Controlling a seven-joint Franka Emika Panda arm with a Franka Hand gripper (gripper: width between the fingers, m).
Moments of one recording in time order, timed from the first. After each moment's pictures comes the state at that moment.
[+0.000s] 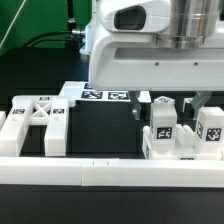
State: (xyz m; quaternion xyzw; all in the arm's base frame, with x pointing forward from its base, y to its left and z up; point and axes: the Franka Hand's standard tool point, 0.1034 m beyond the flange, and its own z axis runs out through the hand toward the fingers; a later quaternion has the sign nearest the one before) arm 0.652 0.045 0.085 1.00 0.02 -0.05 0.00
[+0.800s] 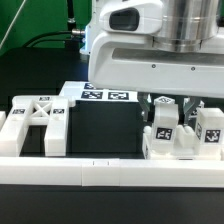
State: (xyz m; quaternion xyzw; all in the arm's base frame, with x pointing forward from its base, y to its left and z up) arm 0.653 0.048 0.082 0.99 -0.10 -0.02 0.01
